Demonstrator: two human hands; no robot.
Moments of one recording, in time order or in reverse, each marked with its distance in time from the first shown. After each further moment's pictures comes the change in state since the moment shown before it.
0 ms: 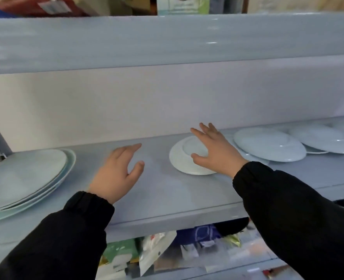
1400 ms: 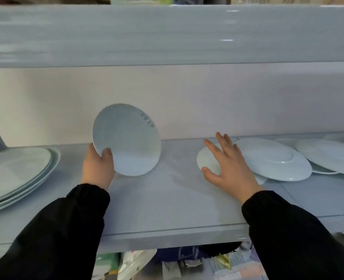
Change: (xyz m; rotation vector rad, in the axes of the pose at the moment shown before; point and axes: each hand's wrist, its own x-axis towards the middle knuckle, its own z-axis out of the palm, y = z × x) left_hand 0.051 0.010 0.038 -0.431 0.418 -0.651; right_hand -0.013 0.082 0.009 -0.003 0.189 -0.090
